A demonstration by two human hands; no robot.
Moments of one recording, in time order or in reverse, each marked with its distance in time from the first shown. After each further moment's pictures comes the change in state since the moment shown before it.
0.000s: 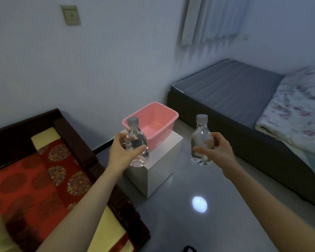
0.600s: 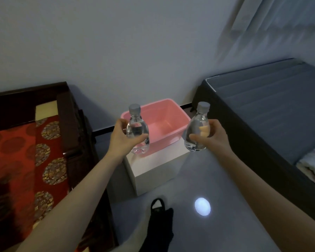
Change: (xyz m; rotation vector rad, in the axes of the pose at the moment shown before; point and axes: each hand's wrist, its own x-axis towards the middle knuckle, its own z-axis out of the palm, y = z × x) left_hand 0.147 -0.011 0.135 0.075 0.247 -0.088; right_hand 0.276 0.018 -0.012 0.000 -0.337 -0.146
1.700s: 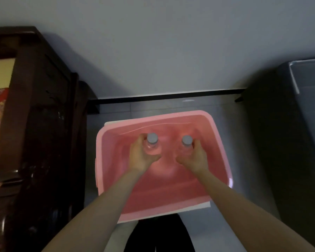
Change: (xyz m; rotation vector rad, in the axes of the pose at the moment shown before) left_hand 0.290 -0.207 0.190 0.199 0.156 -0.394; right_hand 0.385 0.211 0.172 -0.357 -0.371 0.217
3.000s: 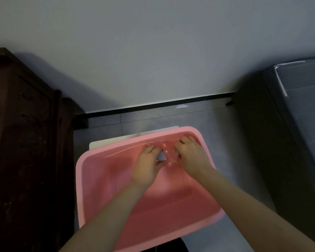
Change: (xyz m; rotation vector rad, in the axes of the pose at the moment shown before) left_hand 0.047 0.027 0.047 0.352 -0.153 0.454; right_hand 0.063 -0.032 -0.032 -0.709 0.001 -0.616
